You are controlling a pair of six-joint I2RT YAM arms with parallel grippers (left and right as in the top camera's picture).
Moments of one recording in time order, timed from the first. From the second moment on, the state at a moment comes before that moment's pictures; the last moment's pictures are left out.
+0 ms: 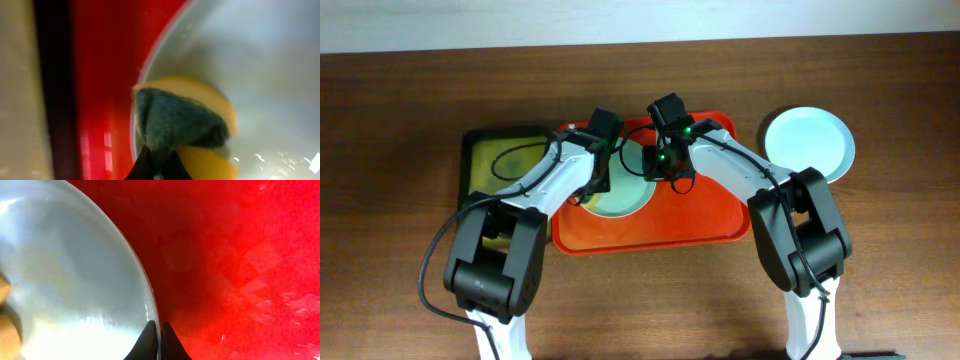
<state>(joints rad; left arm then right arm) -0.39 2.03 1.40 -0.82 -0.34 -0.46 0.45 2.16 1.53 -0.61 -0.19 0.42</state>
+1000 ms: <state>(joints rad) 0.06 1.93 1.33 -0.77 -0.14 -0.57 0.89 1.93 1.74 -0.57 1.01 -0.48</state>
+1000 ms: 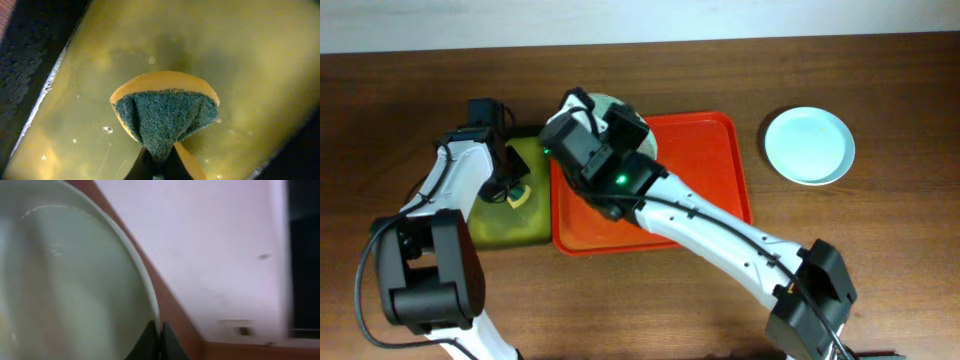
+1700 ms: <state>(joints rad) 0.10 1.83 1.40 -0.85 0.05 -0.57 0.90 1.93 1.75 -0.69 1.01 -0.66</state>
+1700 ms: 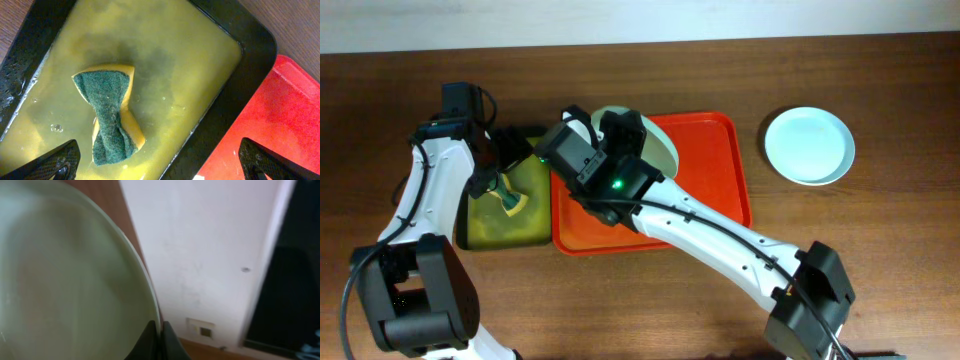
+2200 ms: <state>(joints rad) 0.10 1.83 1.40 -0.85 0.05 -0.57 0.74 1.93 1.75 -0.74 0.73 -0.43</state>
